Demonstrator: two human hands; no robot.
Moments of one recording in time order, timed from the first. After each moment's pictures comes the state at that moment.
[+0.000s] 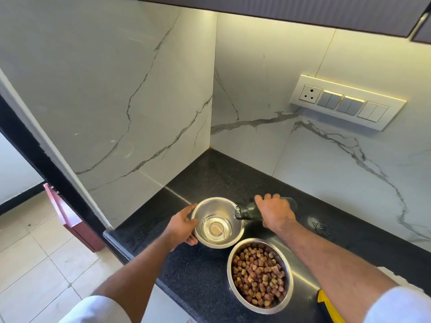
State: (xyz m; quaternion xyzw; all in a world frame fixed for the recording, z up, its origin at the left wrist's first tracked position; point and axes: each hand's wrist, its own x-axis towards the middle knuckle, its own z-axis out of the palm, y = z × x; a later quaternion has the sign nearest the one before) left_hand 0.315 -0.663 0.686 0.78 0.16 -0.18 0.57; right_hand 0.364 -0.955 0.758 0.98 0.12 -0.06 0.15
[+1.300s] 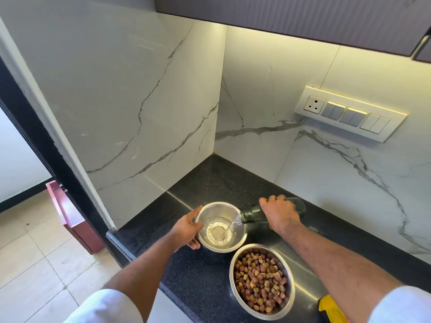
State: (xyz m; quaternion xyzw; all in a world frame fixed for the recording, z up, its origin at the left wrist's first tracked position) left_hand 0.308 -0.669 0.711 0.80 0.12 -0.20 0.55; right_hand 0.370 -0.954 0.772 0.97 0.11 -0.08 0.21
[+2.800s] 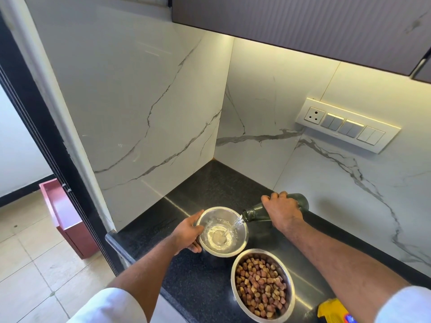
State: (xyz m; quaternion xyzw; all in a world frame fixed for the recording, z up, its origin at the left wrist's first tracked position) left_hand 0.307 -0.662 0.711 0.77 0.11 -0.23 0.59; right_hand 0.366 -0.943 0.806 0.96 0.12 -0.05 0.25
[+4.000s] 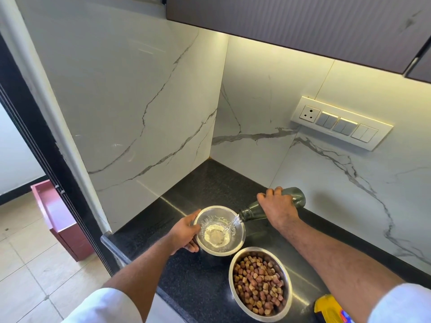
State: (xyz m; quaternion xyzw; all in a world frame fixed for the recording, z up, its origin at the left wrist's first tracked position) left_hand 0.309 -0.658 0.707 0.75 0.10 -0.24 0.61; right_hand 0.367 -0.940 0.805 0.95 0.12 -0.04 0.28
